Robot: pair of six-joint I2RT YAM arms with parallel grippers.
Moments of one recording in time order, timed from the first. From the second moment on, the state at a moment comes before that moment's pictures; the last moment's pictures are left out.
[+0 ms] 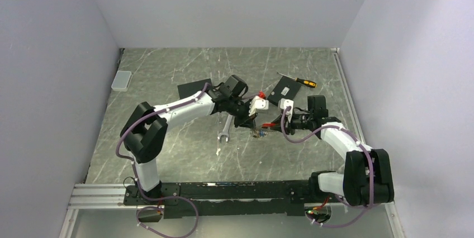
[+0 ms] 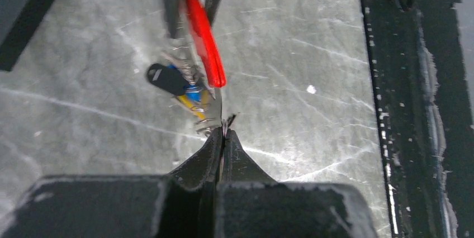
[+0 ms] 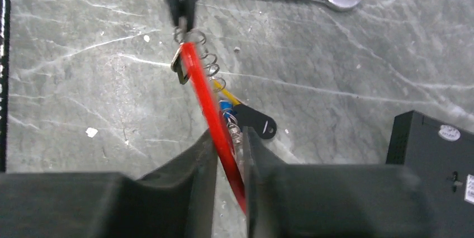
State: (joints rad) left arm -0.80 1.82 1.36 -0.45 0.74 0.58; right arm 0.07 1.24 0.55 -0.22 -1.06 -0.93
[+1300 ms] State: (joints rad) left arm -0.27 1.66 1.49 -0.60 0.87 0.24; right arm 0.21 1.53 1.14 -0.49 -0.92 -0.25
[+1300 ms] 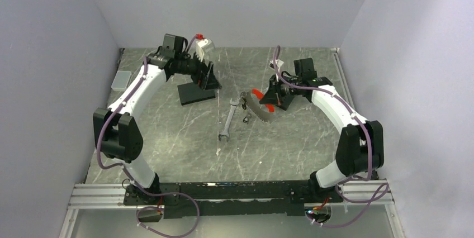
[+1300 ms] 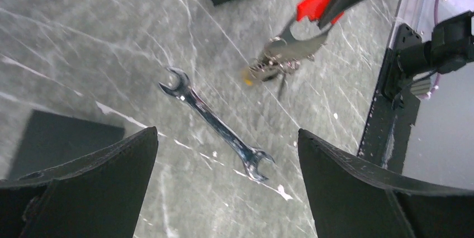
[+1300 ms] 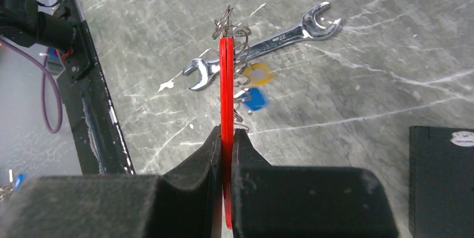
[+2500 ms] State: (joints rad) left arm -0.26 1.63 1.20 -0.16 1.03 -0.01; right arm 0.22 1.60 1.27 -0.63 -0.96 -0.31
